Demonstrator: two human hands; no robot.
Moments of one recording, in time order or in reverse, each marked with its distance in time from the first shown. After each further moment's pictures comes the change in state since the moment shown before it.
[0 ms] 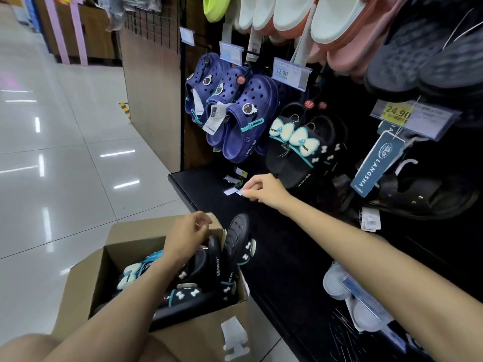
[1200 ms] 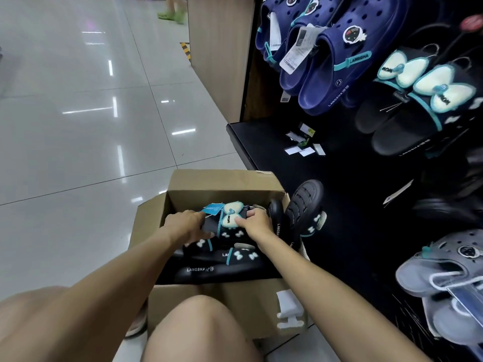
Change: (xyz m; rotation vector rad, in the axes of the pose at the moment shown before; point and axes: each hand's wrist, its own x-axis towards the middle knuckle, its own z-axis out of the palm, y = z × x) left_hand -0.024 -0.164 -0.032 0.796 -0.531 -0.308; right_hand -0.019 0.033 0.262 0.110 -0.178 0.457
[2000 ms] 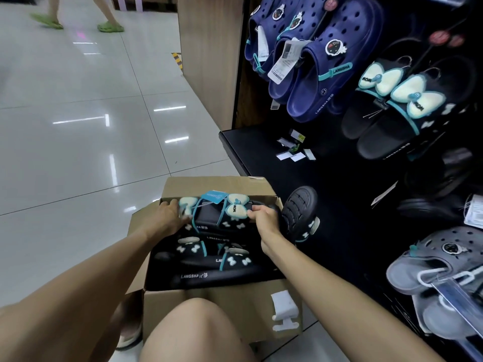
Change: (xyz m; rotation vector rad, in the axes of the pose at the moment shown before) left_hand -0.009 -0.024 -0.027 -0.322 0.161 -0.172; right_hand -0.013 -0.007 -0.032 0.576 0.075 0.033
